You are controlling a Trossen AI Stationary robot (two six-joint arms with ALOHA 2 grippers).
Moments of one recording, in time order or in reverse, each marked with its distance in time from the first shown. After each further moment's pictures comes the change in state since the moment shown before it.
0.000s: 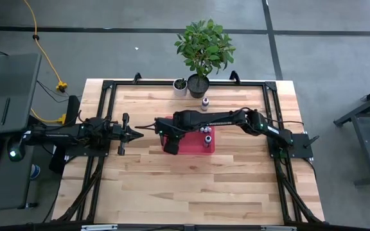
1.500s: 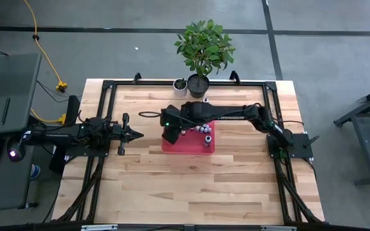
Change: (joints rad) left arm 0.000 0.000 0.000 0.000 0.000 0.000; right arm -0.010 -0.143 0.001 -0.074 0.179 0.308
